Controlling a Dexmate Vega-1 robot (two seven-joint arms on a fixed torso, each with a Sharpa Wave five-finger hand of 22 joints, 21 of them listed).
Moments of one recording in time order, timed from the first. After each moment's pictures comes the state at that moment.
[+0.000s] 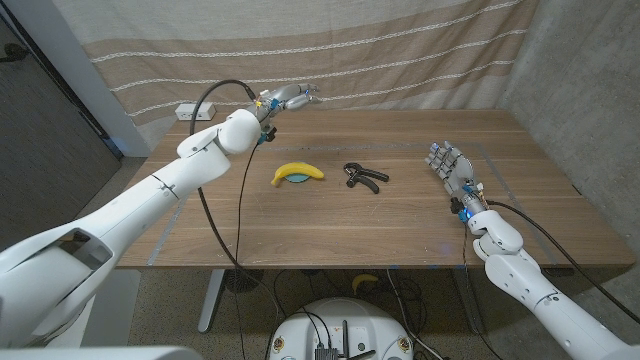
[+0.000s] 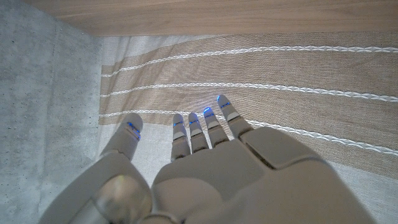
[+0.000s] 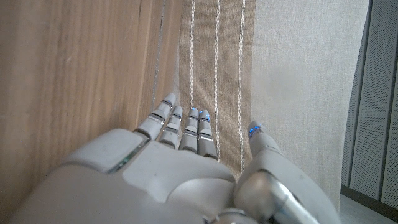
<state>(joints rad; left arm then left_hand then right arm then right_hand) 0.52 0.74 0.64 -1.73 0.26 0.15 -0.01 0.15 0.12 0.68 -0.15 0.18 0.23 -0.04 0.21 0.18 0.16 -0.07 0.23 0.18 0.17 -0.02 0.20 0.17 0.13 0.09 0.32 0.19 -1.09 -0.54 -0.24 -1.41 0.79 0.44 0.09 0.31 0.17 0.46 -0.09 0.20 0.31 0.07 0.21 0.18 0.28 0.04 0.22 0.20 0.13 0.03 0.28 0.27 0.27 0.05 0.23 0.18</state>
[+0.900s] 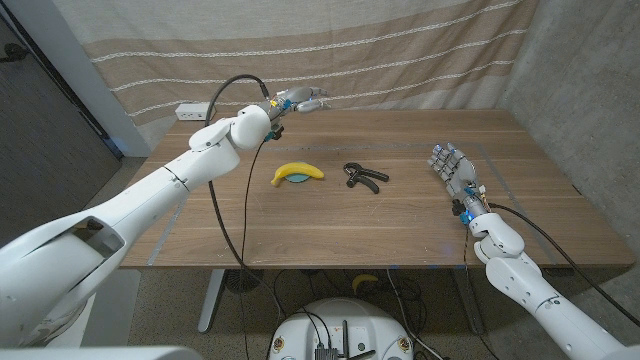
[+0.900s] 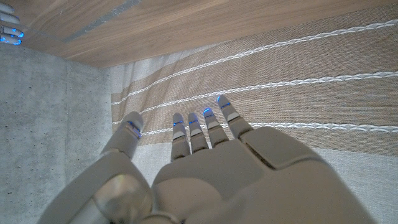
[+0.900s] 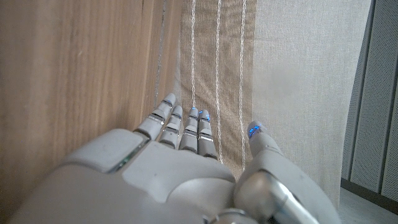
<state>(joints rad) 0.44 0.71 0.71 -1.70 0.39 0.16 -0.10 0.17 0.12 0.67 -0.16 0.18 0.24 -0.04 0.20 0.18 0.16 -0.07 0.22 0.18 0.16 -0.02 0.19 0.17 0.12 0.09 0.31 0.19 -1.10 -0.54 -0.23 -1.41 0.80 0.45 0.08 0.31 0.17 0.47 -0.09 0.20 0.31 0.07 0.21 0.18 0.28 0.04 0.22 0.20 0.13 0.03 0.28 0.28 0.27 0.04 0.23 0.18</state>
